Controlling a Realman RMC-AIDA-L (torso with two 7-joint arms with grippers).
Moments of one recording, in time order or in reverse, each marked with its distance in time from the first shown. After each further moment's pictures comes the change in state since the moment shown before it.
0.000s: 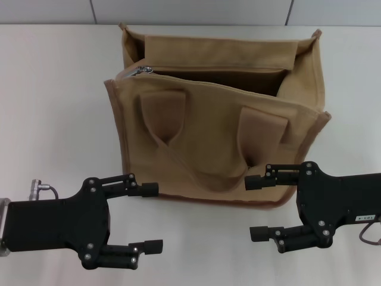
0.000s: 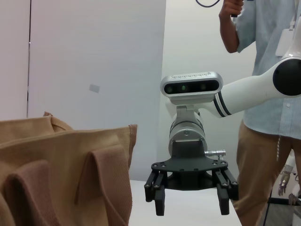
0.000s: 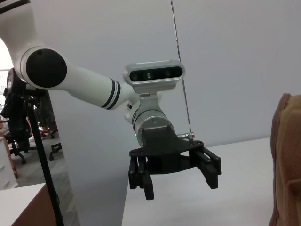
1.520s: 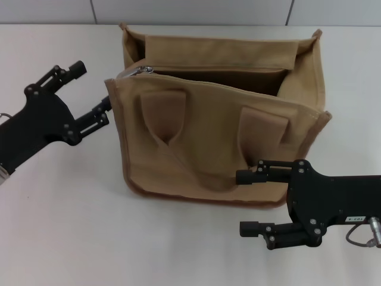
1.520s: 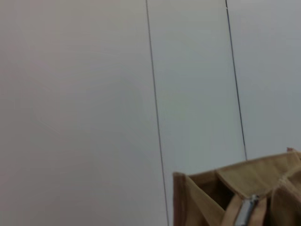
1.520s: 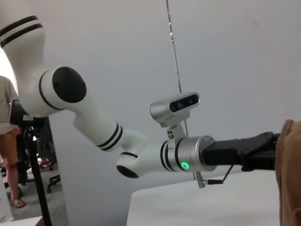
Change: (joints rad) left arm -0.116 -0.008 -0.507 -0.342 -0.074 -0.285 0.356; right arm 0.032 0.001 0.004 0.156 0.068 0.001 -0.105
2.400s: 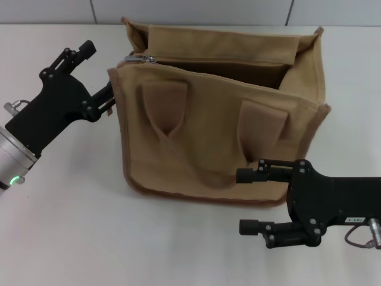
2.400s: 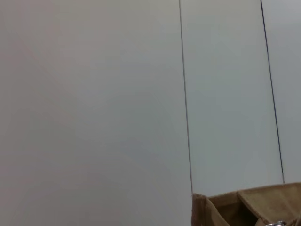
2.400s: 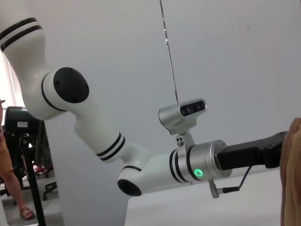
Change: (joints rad) left arm -0.070 -0.005 0.025 -0.189 -0.162 -0.080 0.114; right arm -0.001 0.000 0.011 0.035 0.011 0.001 -0.025
